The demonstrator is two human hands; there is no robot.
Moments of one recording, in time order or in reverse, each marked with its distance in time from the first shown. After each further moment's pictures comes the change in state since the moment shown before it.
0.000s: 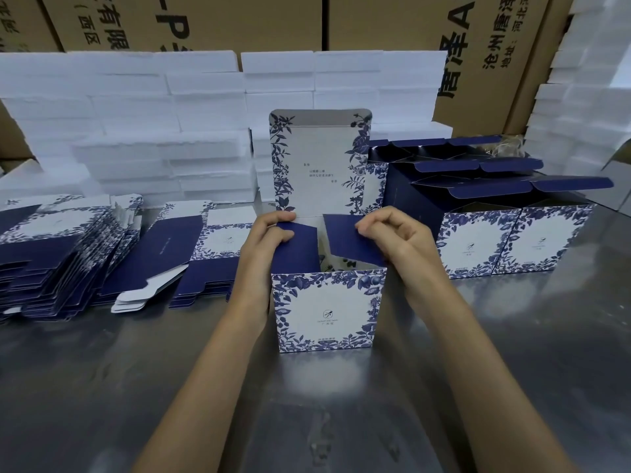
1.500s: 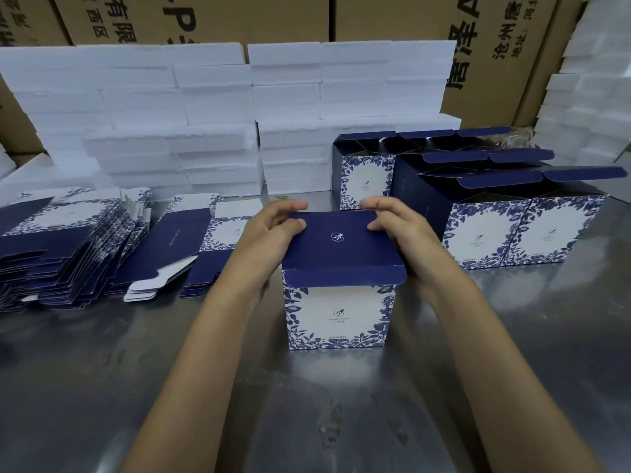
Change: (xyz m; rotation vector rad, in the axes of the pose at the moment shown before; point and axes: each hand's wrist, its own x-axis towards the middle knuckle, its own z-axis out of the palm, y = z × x) left_hand -0.004 0.031 -0.002 0.349 -0.063 -0.101; right_hand 0.006 -0.002 -0.001 0.060 -0.078 0.177
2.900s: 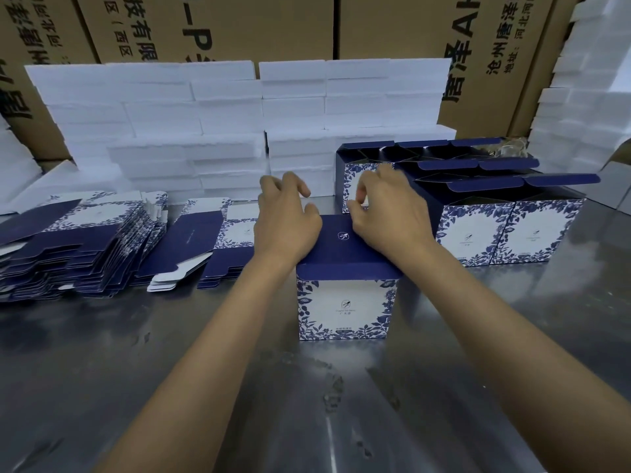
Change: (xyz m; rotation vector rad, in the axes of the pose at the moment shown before) left_hand -0.001 0.025 0.021 0.731 0.259 0.305; right_hand -0.004 -0.045 0.036 -1.303 0.267 -0.433
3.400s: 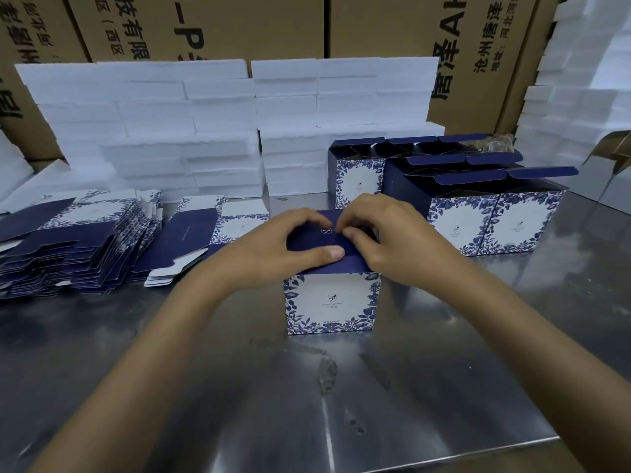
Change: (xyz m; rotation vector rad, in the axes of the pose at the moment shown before) left_hand -0.040 -0.012 -0.051 -0.124 -0.612 0.200; right_hand -0.052 0.006 -0.038 0.290 -0.215 -0.275
